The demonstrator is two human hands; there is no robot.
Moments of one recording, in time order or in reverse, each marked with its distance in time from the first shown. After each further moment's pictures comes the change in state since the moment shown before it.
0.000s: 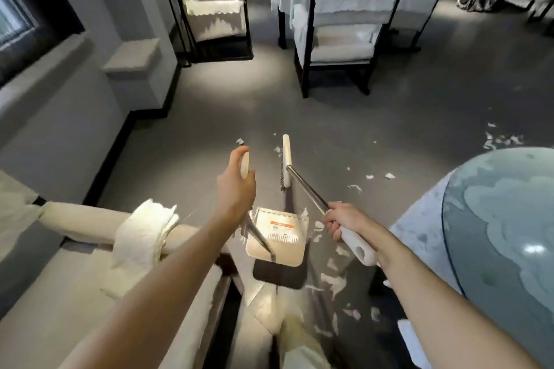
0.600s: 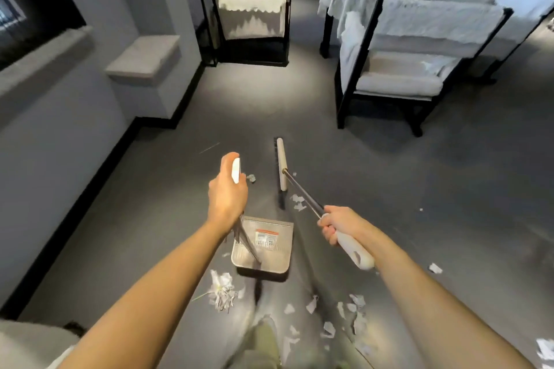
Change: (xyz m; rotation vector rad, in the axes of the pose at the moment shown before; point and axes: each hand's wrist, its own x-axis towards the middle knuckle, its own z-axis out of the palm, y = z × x) left_hand 0.462 -0.010 0.107 0.041 0.139 -0.201; right_hand 0.374 -0.347 -0.001 -0.154 -0.131 0.060
